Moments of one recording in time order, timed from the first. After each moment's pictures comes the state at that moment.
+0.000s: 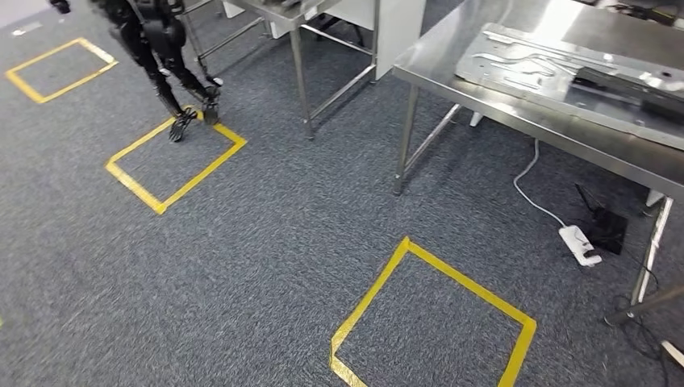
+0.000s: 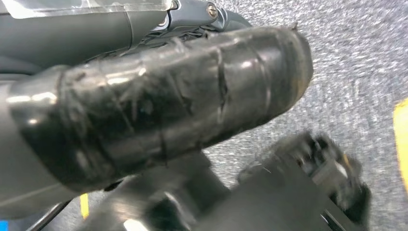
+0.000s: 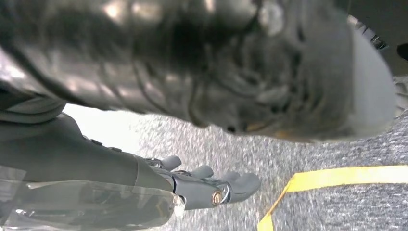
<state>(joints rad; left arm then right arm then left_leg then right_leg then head) -0.12 -0.02 -0.98 -0.22 0.28 0.24 -0.03 -0.10 0.00 0.66 -0.22 -0.18 -0.18 0.15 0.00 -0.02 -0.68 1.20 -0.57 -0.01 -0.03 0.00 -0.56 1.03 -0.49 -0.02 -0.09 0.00</state>
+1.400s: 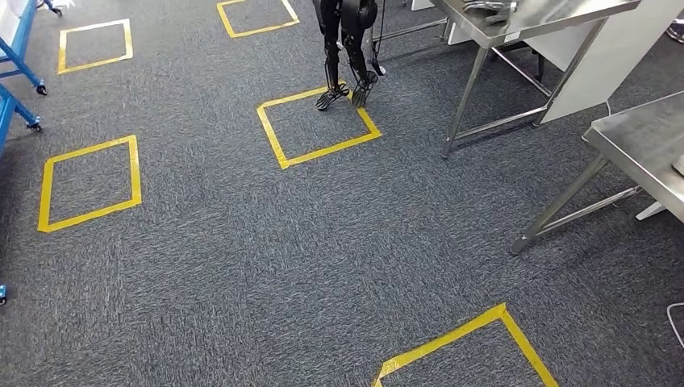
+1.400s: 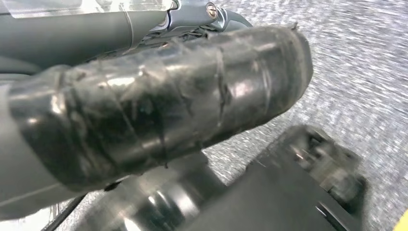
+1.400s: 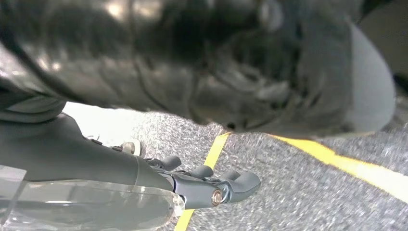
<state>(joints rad) -0.11 -0.02 -1.01 -0.22 0.37 0.23 -0.01 -0.11 -0.02 0.72 -0.21 -0.09 -0.12 0.16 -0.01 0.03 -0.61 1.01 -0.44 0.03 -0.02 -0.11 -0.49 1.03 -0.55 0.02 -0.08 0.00</state>
